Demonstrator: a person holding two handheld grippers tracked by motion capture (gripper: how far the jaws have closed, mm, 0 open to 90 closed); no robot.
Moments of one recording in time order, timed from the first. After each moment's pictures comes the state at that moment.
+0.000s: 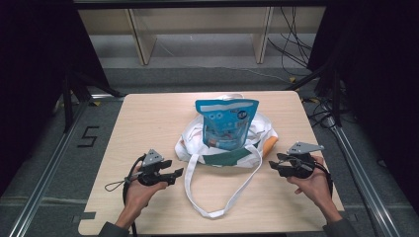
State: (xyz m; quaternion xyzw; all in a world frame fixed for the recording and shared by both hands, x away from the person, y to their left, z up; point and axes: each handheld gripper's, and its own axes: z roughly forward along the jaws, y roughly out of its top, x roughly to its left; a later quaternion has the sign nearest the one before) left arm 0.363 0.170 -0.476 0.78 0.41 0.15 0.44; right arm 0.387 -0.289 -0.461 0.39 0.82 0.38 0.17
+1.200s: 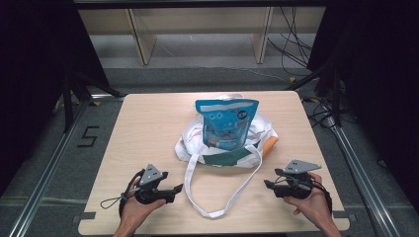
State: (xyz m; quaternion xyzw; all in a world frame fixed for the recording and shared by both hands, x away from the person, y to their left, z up) left arm 0.324 0.170 -0.490 0.79 0.40 0.16 0.44; right arm 0.342 -0.275 -0.476 0.36 0.83 0.38 0.17
